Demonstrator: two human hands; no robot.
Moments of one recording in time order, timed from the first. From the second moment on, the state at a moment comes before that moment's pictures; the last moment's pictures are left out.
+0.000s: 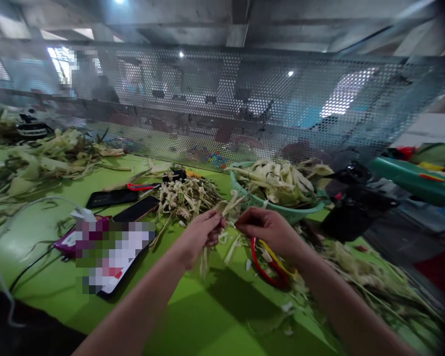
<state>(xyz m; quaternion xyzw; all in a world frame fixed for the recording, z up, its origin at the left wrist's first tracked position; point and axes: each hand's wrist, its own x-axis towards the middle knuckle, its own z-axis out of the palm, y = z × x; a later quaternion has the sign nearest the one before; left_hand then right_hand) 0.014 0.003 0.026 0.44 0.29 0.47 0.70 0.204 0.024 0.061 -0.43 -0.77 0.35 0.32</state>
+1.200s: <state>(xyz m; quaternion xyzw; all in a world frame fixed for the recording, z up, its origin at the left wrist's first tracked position) 0.012 0.016 0.012 0.61 0.48 0.49 0.39 0.186 0.005 0.061 -0.39 -0.87 0.16 0.28</state>
